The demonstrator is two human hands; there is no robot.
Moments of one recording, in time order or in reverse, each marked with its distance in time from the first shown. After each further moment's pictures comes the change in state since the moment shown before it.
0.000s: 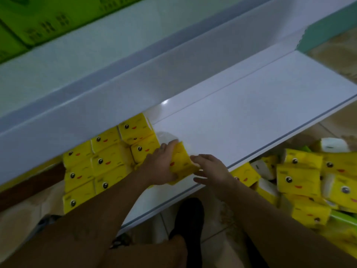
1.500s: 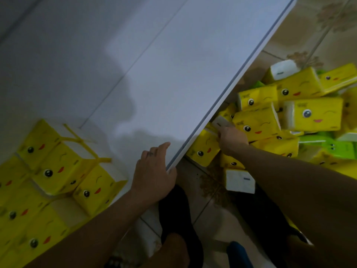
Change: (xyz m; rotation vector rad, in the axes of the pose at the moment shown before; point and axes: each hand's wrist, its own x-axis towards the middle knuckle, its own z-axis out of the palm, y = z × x) left_hand 0.036 0.081 0.093 0.034 -0.050 0.184; right_hand 0.104 0.079 -0.190 -1.250 0.564 -0.009
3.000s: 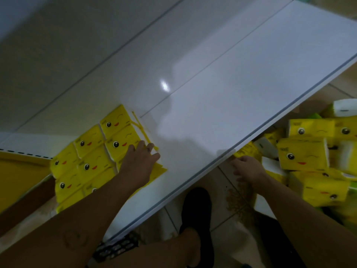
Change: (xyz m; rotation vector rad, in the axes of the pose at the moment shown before) left_hand -0.046 -0.091 -0.073 0.882 -0.108 -0.105; right_hand -0.063 -0.053 -0.012 0.880 -0.272 0.119
